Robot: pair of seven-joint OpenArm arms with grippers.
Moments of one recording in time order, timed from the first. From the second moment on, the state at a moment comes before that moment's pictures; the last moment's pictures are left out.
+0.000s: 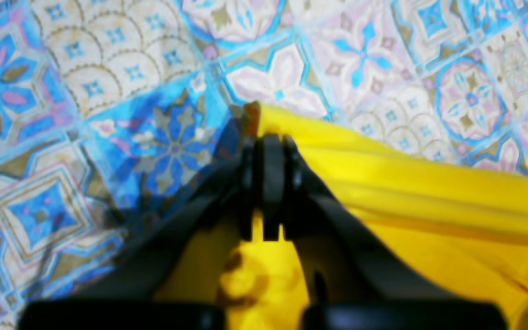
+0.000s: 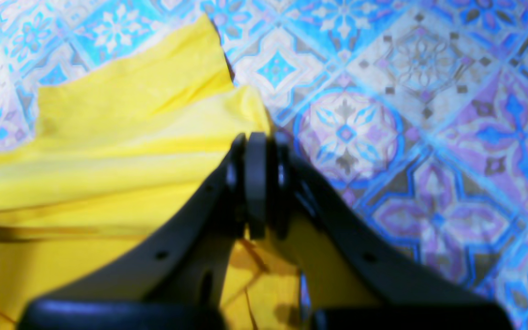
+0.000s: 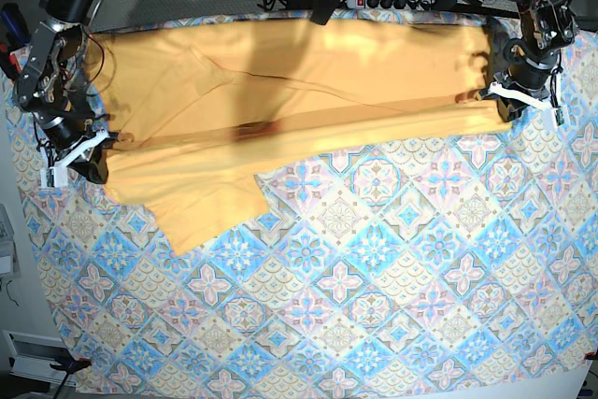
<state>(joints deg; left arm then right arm) 27.0 -14.5 -28.4 96.3 -35.3 -9.8 35.1 -4.2 18.2 30.0 70.2 18.4 40.5 -22.4</state>
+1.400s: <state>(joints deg) 30.1 -14.7 -25.5 90.0 -34.2 -12.1 35.1 -5.8 17.9 25.9 69.2 16.6 40.1 -25.0</state>
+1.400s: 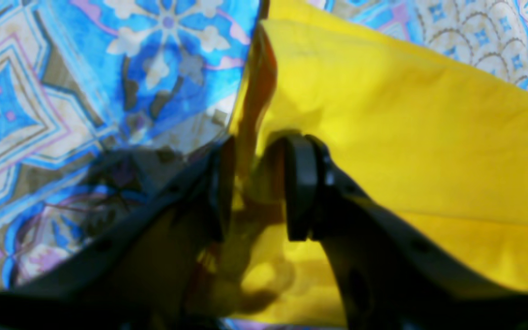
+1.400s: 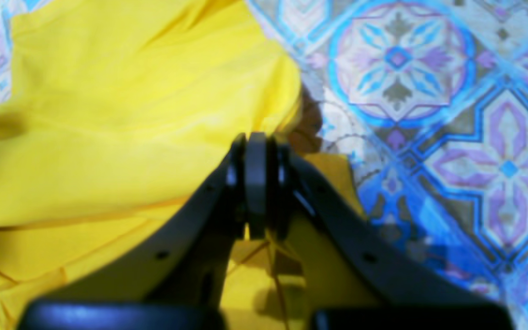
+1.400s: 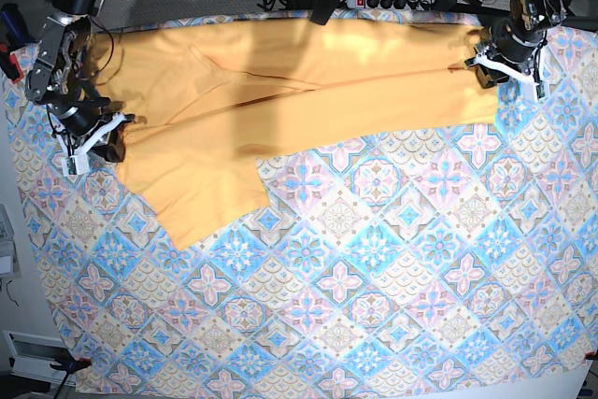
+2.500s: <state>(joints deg) 28.5 -14.9 -25.8 90.0 -34.4 -12.2 39.2 9.9 14.3 16.1 57.5 16.6 34.5 -19.0</state>
